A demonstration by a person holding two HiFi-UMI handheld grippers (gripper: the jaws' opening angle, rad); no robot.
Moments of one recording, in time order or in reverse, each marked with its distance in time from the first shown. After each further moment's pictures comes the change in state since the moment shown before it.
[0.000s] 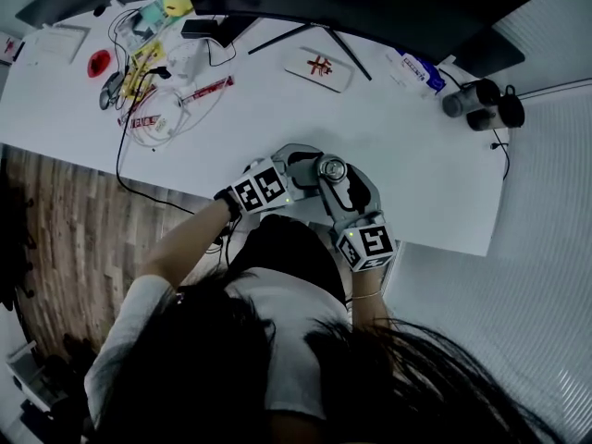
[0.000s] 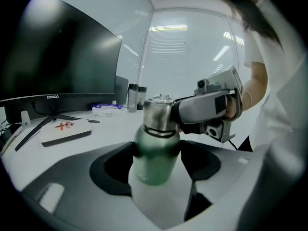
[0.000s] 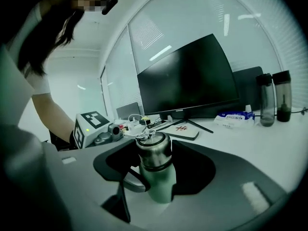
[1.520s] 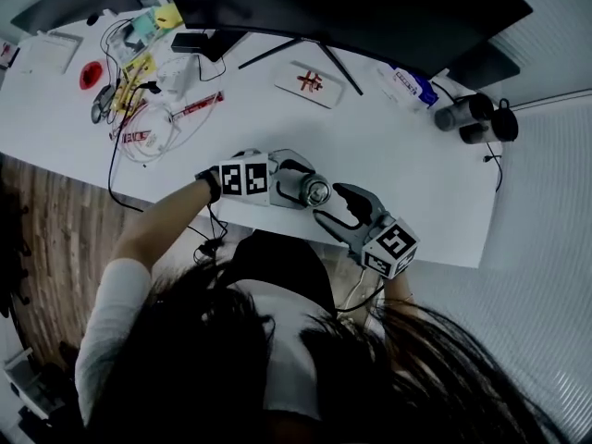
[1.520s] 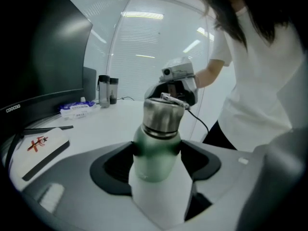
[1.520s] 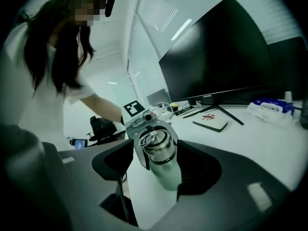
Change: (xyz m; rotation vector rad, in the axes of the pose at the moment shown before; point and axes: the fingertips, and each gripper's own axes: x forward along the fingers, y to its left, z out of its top) left arm -0.010 -0.005 -0.007 0.184 0.144 -0.380; right arm -0.011 0.013 0.002 0.004 0.224 0.441
